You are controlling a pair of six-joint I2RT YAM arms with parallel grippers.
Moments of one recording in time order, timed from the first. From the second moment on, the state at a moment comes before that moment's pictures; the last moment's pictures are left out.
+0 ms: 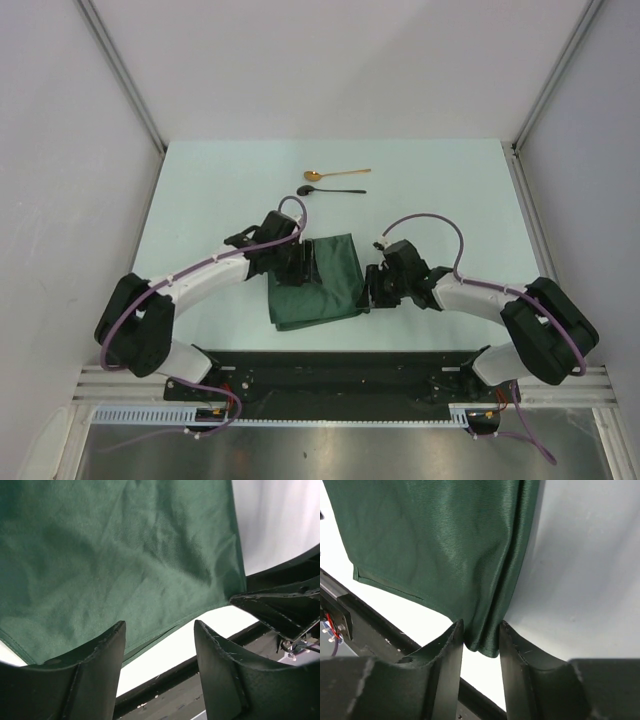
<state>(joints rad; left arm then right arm) -0.60 1.44 0.90 -0.45 0.23 -0.61 0.67 1.42 0.60 -0.07 -0.29 0.64</state>
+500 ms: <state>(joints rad) -0.61 1.40 0.80 -0.43 0.17 -0.64 0.72 1.34 0.55 -0.06 -0.24 0.68</state>
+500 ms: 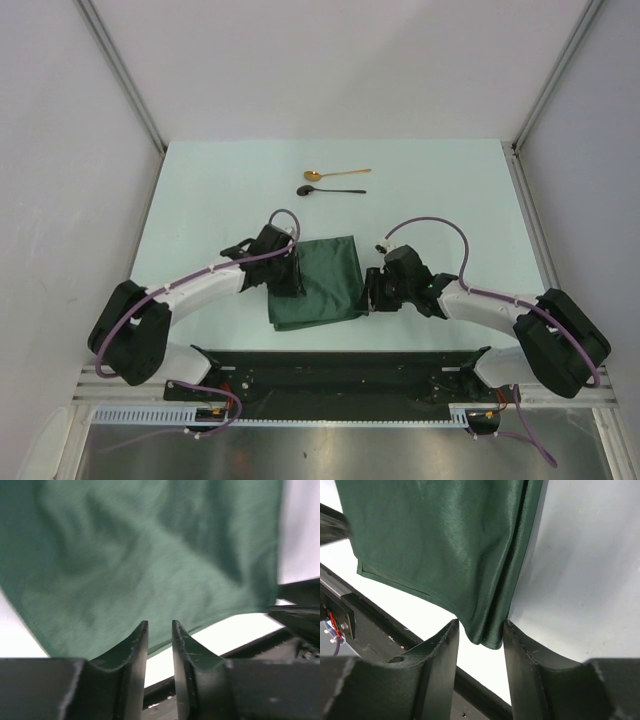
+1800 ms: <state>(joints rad) -0.72 1.11 0.62 -0.51 0.10 -0.80 0.69 1.30 0.47 -0.05 -0.24 0.71</state>
